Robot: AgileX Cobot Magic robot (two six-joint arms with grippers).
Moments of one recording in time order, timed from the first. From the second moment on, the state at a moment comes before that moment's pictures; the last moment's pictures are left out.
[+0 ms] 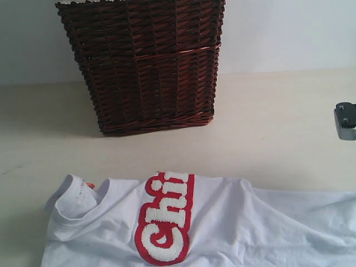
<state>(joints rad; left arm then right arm) -0.06 0.01 0.00 0.13 0.32 -0.16 -0.17 1.92 -1.22 0.00 1.15 -1.34</state>
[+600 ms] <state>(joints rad) -0.06 0.01 0.00 0.13 0.32 -0.16 -0.23 1.97 -1.22 -0.10 1.05 -1.36</state>
